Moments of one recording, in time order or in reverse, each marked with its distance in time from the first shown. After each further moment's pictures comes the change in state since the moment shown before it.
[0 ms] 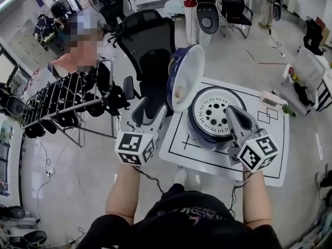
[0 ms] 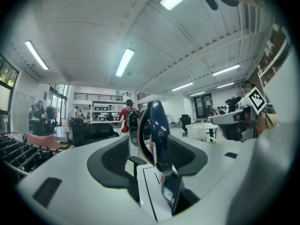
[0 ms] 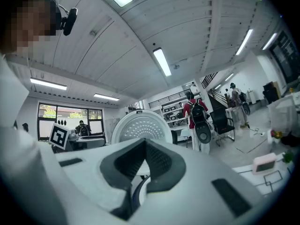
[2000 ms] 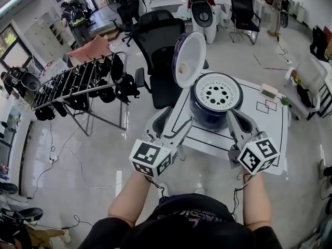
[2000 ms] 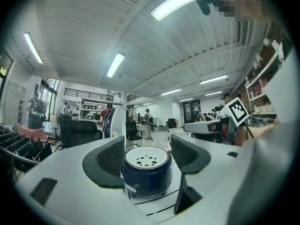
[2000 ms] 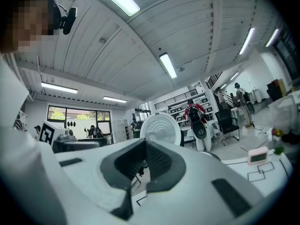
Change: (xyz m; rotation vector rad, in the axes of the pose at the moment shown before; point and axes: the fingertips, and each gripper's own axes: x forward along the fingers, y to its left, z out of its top) left arm -0.128 -0.162 0.002 -0.043 -0.029 -0.131; right arm -0.126 0.066 -0.014 -0.002 -0.016 0.083
